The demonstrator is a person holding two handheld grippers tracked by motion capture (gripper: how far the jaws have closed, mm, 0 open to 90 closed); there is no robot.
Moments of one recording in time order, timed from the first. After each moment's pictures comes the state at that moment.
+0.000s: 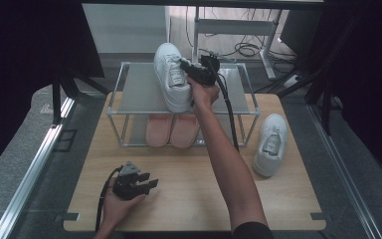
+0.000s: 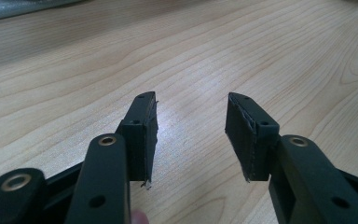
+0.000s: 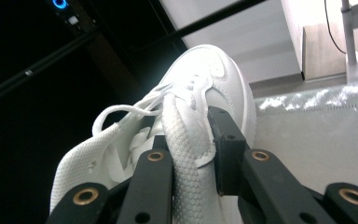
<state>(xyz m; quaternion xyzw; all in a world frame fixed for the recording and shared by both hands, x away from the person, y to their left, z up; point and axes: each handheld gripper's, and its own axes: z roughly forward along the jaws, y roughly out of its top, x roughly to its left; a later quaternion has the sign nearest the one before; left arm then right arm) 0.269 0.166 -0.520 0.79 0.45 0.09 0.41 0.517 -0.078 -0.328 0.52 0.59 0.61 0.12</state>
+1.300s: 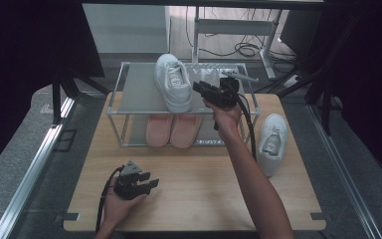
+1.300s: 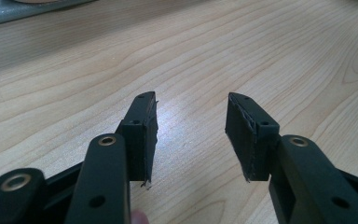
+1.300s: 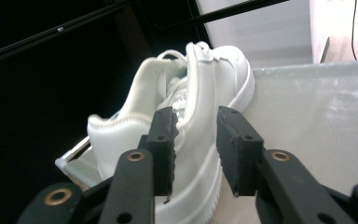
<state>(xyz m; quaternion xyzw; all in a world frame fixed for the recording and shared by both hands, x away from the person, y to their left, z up) 0.269 0.163 -0.519 0.79 0.44 0.09 0.41 0.447 -0.134 -0.340 0.44 0.65 0.61 0.12</state>
